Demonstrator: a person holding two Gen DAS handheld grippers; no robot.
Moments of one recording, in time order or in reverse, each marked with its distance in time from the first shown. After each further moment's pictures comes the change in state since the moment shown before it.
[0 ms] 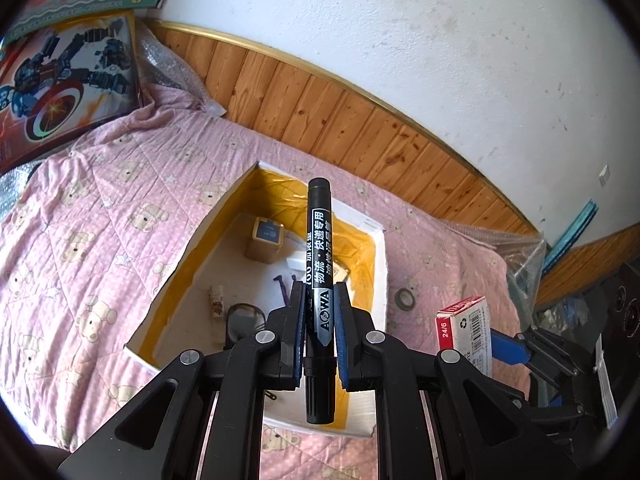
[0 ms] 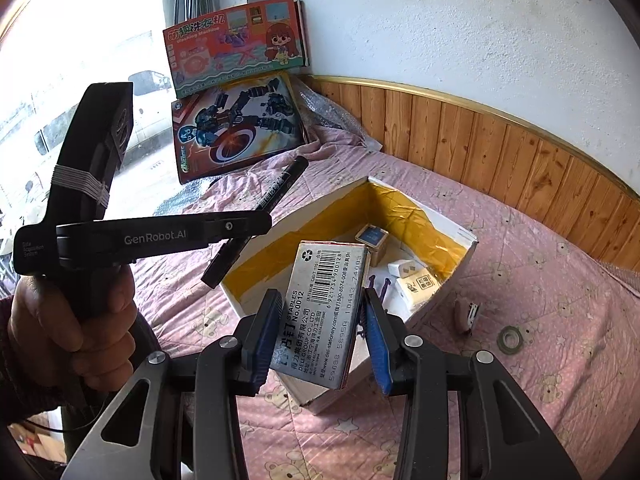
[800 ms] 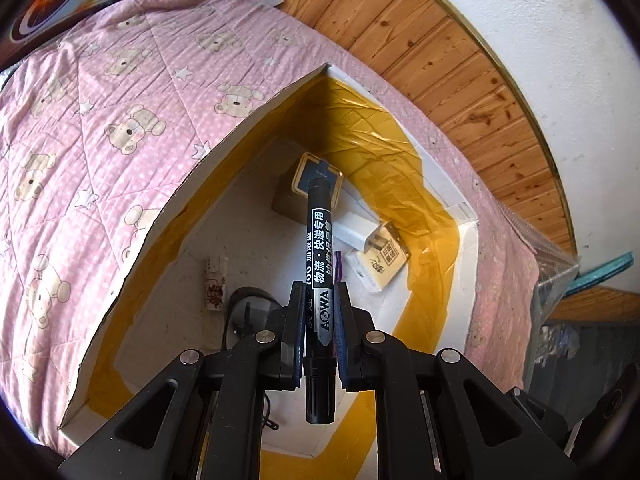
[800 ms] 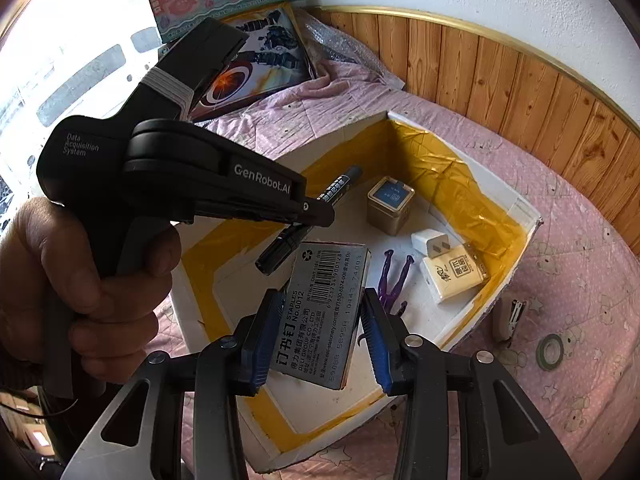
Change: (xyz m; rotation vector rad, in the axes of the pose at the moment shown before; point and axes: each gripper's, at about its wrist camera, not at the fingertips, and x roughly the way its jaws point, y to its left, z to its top) left arm 0.142 0.045 0.025 -0.244 0.314 0.097; right arm 0.118 -0.025 0.003 -0.027 0.223 0.093
